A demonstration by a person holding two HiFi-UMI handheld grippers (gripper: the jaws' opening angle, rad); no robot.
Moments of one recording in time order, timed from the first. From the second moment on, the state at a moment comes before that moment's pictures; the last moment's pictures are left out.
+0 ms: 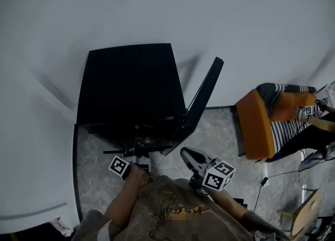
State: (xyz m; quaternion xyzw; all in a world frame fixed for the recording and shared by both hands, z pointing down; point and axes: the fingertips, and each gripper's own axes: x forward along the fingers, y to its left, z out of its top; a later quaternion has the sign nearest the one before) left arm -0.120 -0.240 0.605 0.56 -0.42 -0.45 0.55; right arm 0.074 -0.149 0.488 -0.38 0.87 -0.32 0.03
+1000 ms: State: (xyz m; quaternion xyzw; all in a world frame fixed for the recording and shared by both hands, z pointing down) left arm -0.123 -0.297 0.608 0.57 -0.43 -0.44 0.54; right arm 0.079 -0.147 0.489 -0.40 0.86 -0.32 0.03
